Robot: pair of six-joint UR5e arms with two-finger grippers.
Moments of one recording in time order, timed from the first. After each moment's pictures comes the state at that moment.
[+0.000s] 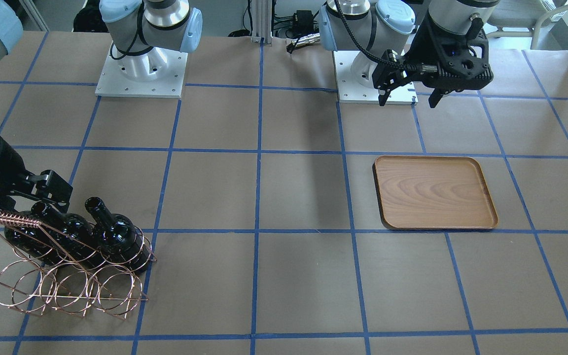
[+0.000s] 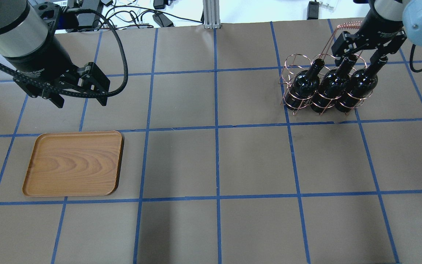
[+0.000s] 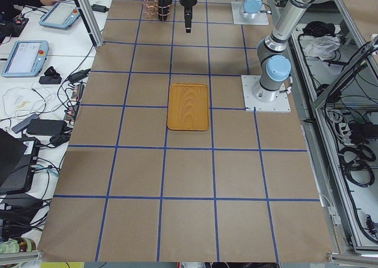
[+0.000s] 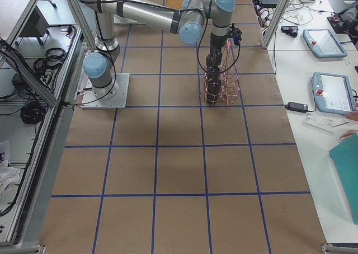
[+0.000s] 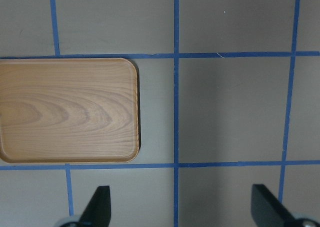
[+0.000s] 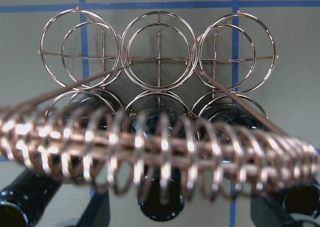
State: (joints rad) left arm -1.52 -1.48 -1.60 -1.67 1.56 0.05; right arm 1.36 -1.33 1.52 -1.81 -1.57 -0.19
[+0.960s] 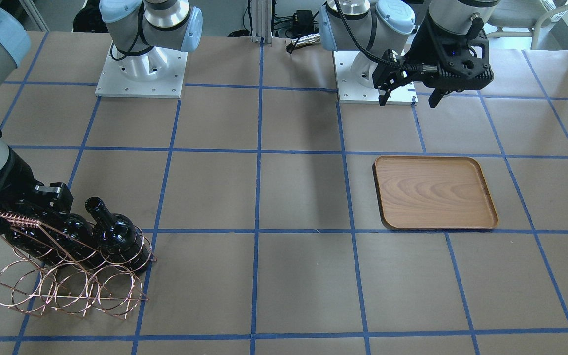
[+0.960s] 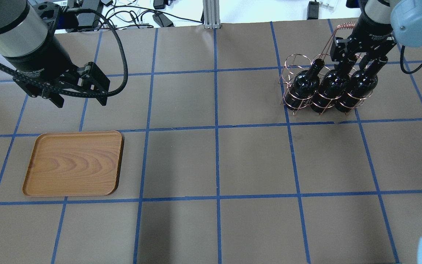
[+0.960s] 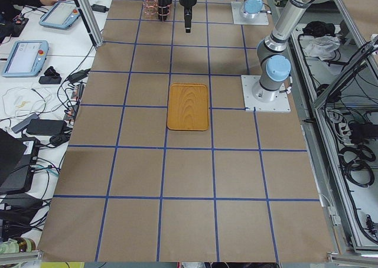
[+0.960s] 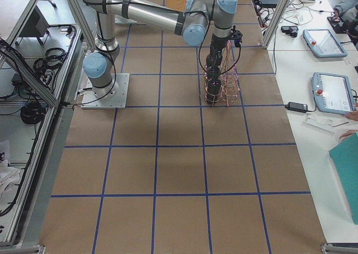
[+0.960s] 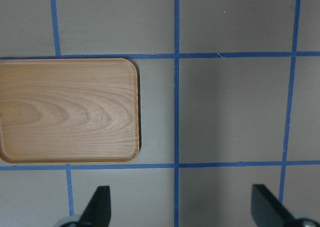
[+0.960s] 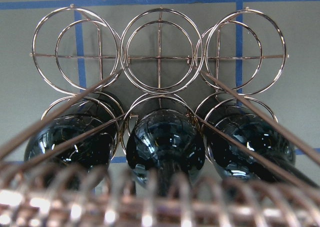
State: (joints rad) left arm -1.52 -1.48 -1.59 -1.67 1.56 0.05; right arm 1.37 -1.30 1.52 -1.80 -1.59 -0.18
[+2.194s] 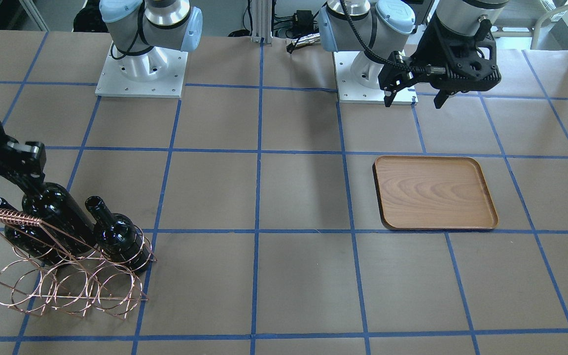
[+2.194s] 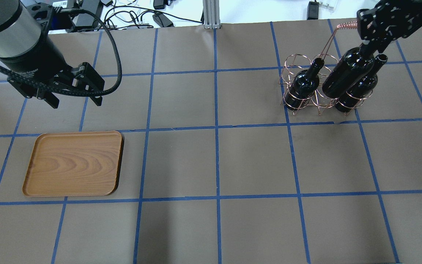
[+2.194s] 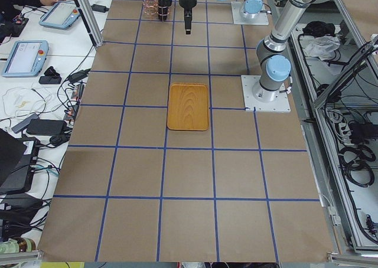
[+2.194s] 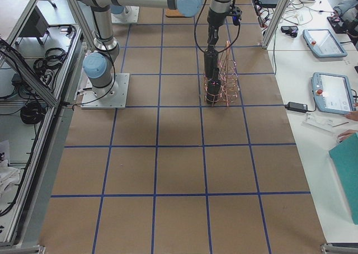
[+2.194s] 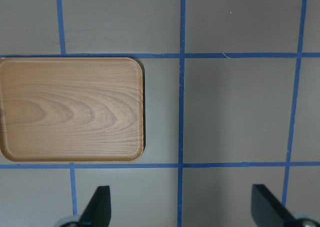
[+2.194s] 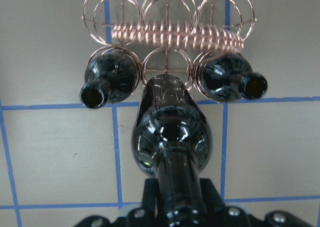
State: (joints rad) left arm -1.50 -1.47 -1.60 -1.67 1.57 0.07; right arm 1.37 -1.45 1.28 -1.36 -1.59 -0.18
